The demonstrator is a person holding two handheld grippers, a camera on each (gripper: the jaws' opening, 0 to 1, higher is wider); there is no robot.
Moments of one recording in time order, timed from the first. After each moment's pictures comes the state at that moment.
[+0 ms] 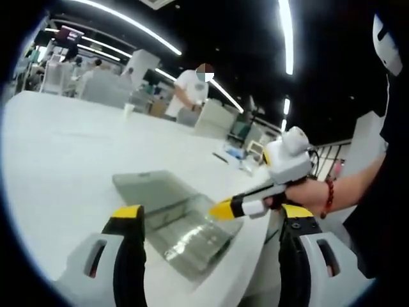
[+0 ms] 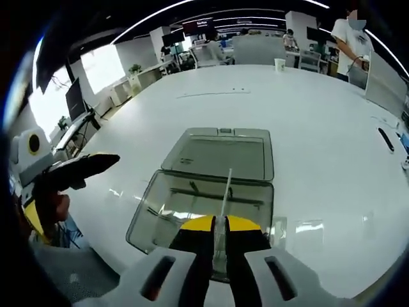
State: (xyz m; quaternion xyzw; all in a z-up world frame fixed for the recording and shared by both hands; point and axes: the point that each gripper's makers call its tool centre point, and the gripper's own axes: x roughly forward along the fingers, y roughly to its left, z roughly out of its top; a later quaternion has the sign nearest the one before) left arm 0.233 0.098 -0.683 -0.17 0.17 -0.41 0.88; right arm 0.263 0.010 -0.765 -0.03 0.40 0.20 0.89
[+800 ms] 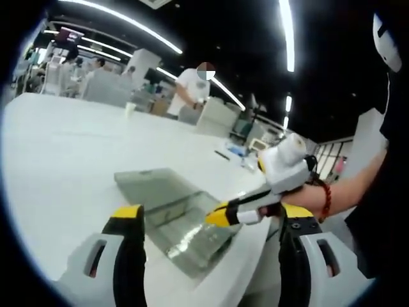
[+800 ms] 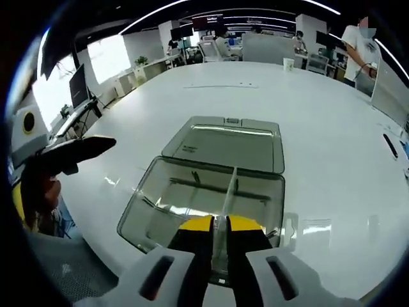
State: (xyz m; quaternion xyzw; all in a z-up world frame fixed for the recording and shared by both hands) left arm 0.229 0.098 -0.687 -0.16 0.18 -0.41 0.88; right arm 0.261 0.010 -0.783 -0.04 0.41 0.22 0.89
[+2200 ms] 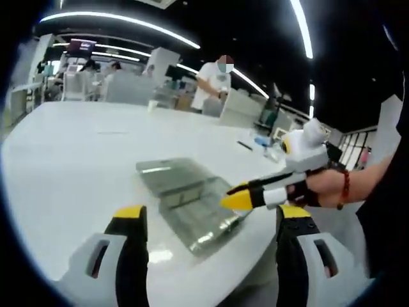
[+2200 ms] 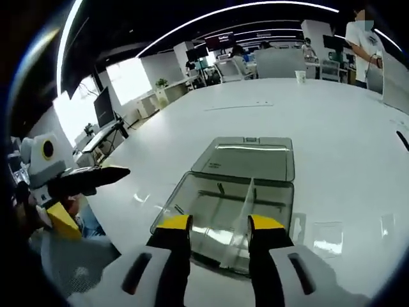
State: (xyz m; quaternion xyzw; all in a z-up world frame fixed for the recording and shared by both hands) left arm 0.200 0.111 -0.694 -0.11 0.20 -0.31 0.92; right arm 0.241 0.018 -0.747 0.03 0.34 0.30 0.89
